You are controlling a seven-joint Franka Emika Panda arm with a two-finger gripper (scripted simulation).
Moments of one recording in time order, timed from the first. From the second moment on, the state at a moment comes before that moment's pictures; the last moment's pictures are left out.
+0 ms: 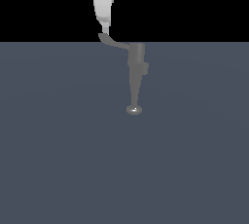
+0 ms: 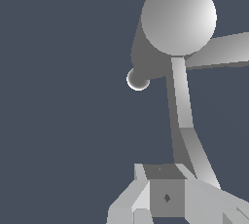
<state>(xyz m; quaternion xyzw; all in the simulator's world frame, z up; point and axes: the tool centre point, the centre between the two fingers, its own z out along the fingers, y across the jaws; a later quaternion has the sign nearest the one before) 0.076 0.063 0.301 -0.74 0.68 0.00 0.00</state>
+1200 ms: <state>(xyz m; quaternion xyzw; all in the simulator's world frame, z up) 0.019 0.057 0.301 -0.74 0.67 0.00 0.00</state>
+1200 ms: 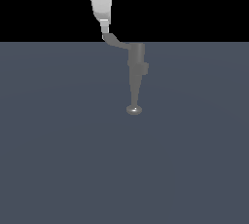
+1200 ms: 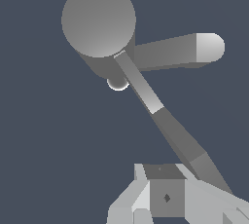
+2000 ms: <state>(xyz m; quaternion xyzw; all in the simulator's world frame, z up) -0.020 0.017 0.301 -0.74 0.67 0.00 0.00</state>
